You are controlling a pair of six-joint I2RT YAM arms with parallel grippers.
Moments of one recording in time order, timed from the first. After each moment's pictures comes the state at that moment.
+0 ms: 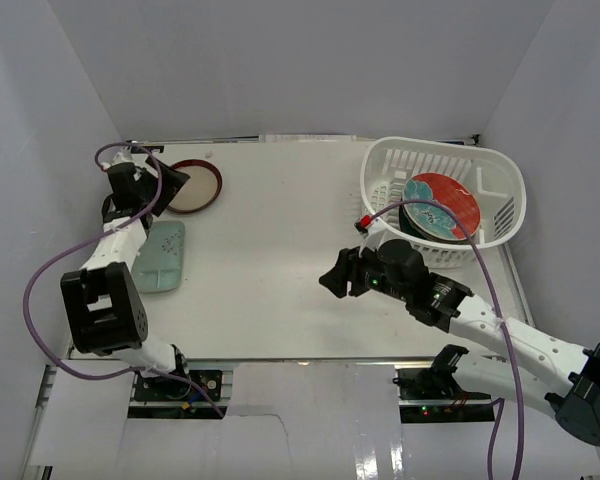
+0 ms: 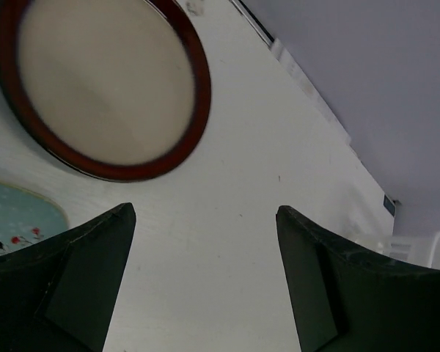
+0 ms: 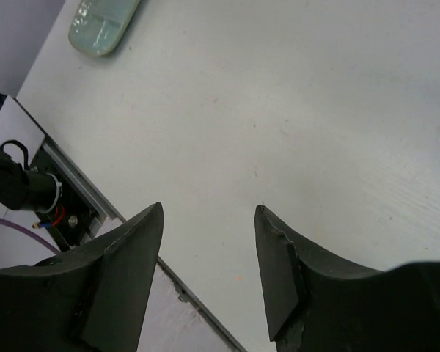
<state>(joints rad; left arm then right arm) 0.15 1.49 1.04 0.02 0.25 -0.70 0.86 0.91 0.68 -0.16 -0.07 0.50</state>
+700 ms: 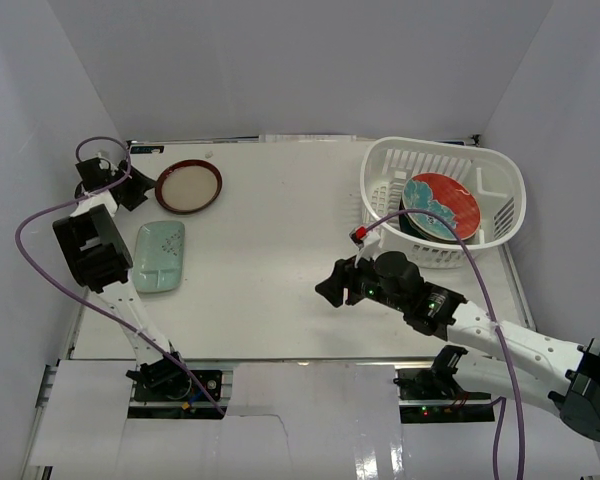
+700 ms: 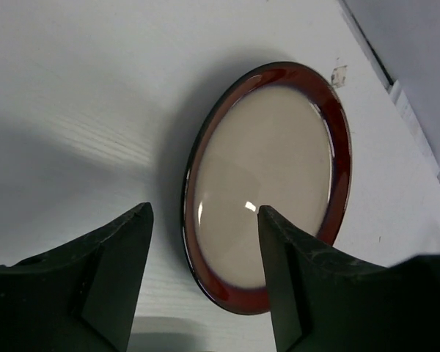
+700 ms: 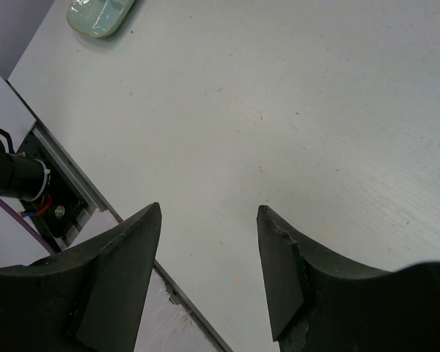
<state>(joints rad) 0.43 2.12 1.54 -0.09 0.45 -0.50 0.95 0.91 0.56 -0.03 -0.03 0.48</state>
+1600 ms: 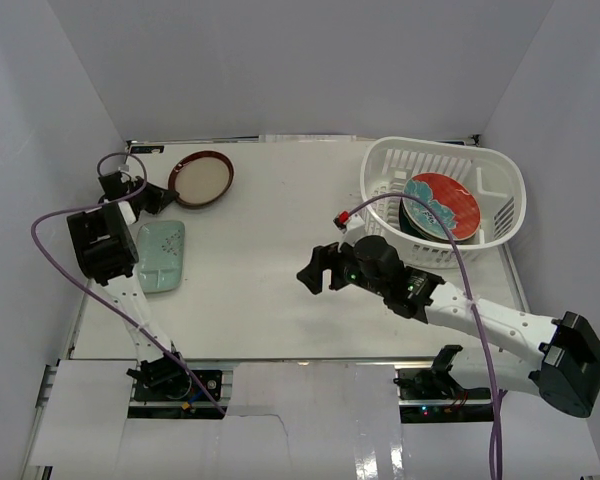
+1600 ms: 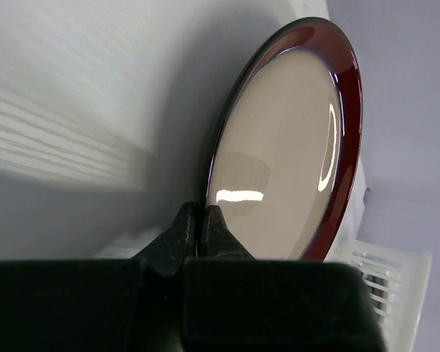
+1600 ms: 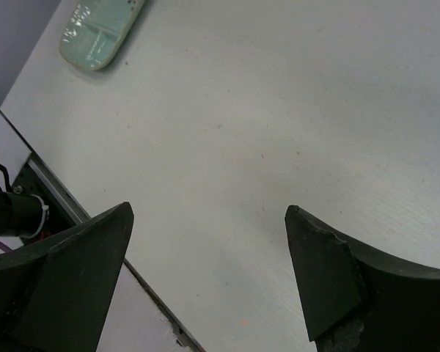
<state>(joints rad) 0.39 2.24 1.43 0.17 0.64 -0.76 0.96 1.11 0.68 0.01 0.02 0.49</state>
